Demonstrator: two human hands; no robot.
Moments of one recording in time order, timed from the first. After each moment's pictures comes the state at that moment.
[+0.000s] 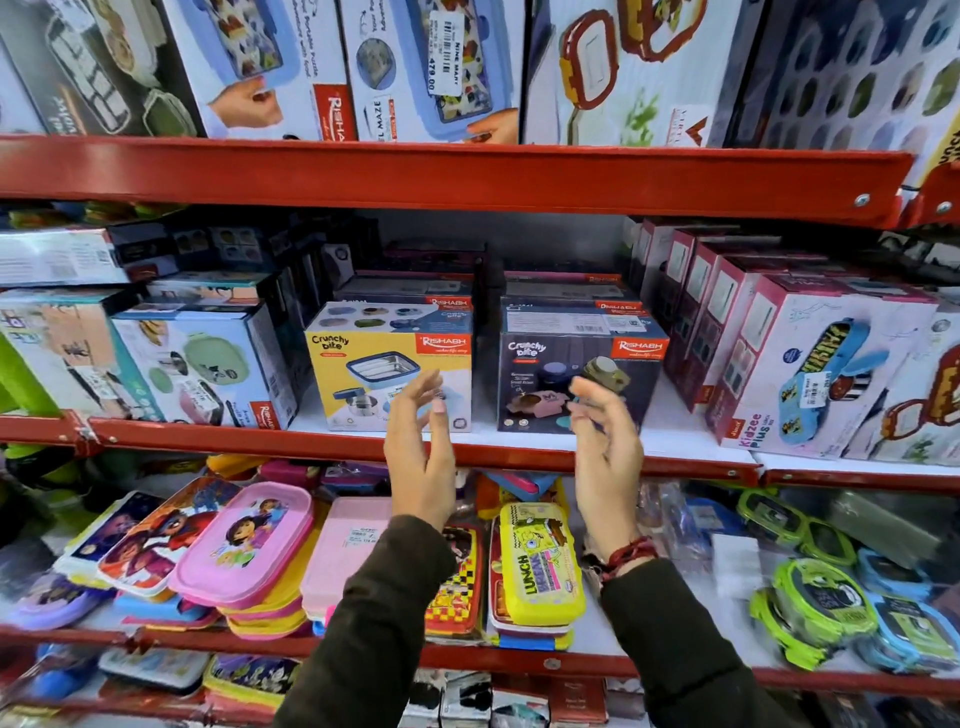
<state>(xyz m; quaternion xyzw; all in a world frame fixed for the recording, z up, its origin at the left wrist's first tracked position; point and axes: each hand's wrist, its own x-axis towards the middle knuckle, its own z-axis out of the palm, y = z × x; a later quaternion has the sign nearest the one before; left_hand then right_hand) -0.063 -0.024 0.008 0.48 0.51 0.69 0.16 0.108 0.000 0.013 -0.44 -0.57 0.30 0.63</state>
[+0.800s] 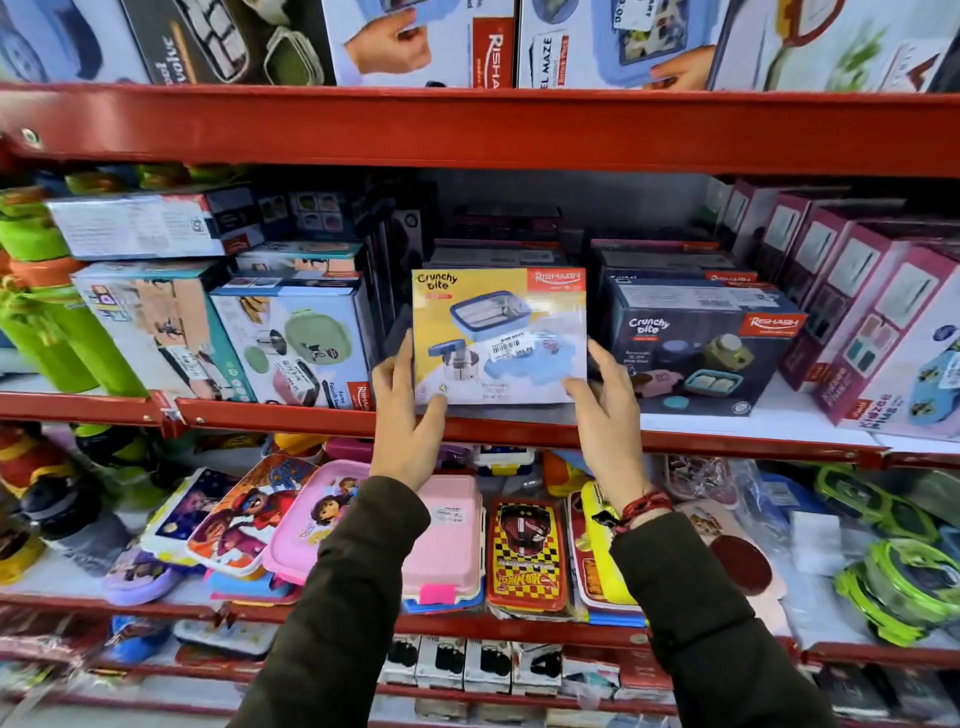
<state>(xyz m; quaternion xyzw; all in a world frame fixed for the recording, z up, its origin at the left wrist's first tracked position) -0.222 -0.025 0.006 0.55 0.58 0.57 0.21 -0.015 0.008 0.023 -0.50 -0.59 0.35 0.52</state>
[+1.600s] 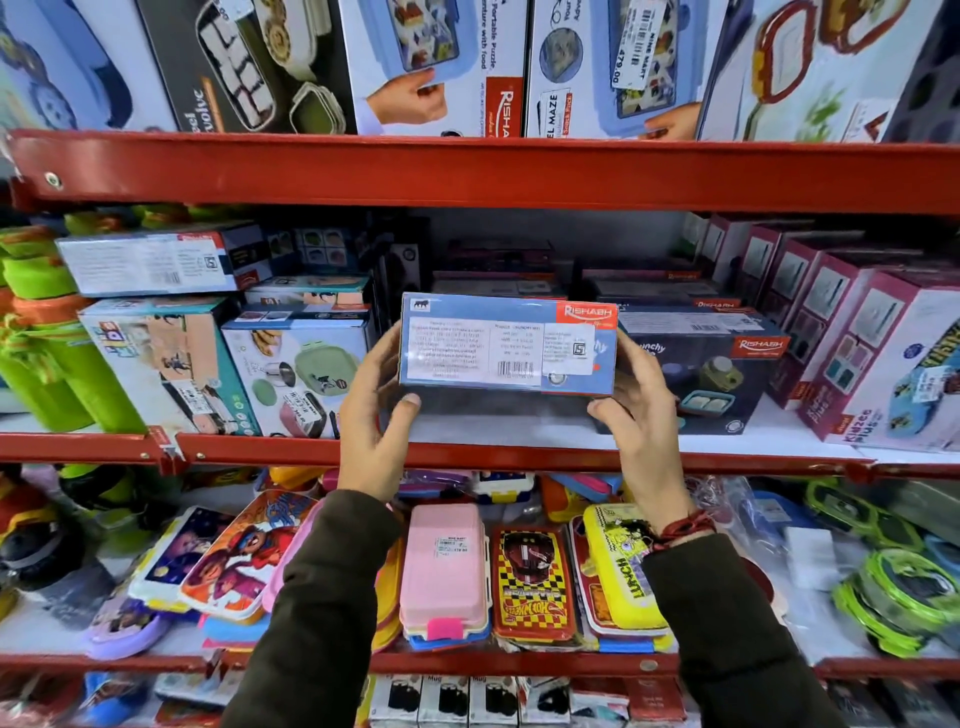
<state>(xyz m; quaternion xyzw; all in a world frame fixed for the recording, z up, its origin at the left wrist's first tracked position) -0.256 -0.039 0.040 0.59 0.42 0.66 0.18 -0.005 -0.010 0.052 -0.36 -0.63 0.31 0.61</state>
